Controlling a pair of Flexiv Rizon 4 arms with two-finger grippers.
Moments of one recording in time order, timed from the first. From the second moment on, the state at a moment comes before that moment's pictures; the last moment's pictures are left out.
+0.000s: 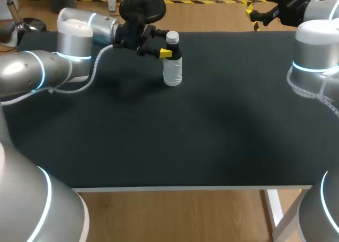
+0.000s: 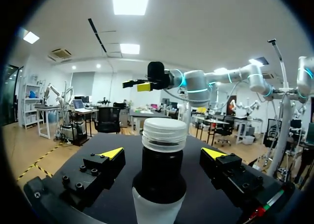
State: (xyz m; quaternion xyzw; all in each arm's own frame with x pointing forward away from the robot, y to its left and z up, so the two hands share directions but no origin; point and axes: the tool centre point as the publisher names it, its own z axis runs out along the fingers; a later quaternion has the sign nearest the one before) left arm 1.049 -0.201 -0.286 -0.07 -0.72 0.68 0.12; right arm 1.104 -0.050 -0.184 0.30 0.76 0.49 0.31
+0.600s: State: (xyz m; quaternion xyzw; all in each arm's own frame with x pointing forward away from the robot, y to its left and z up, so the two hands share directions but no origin) left arm 1.048 -0.204 -0.286 -0.08 -0.71 0.68 0.13; right arm 1.104 -0.050 -0.184 0.30 0.76 0.49 0.31
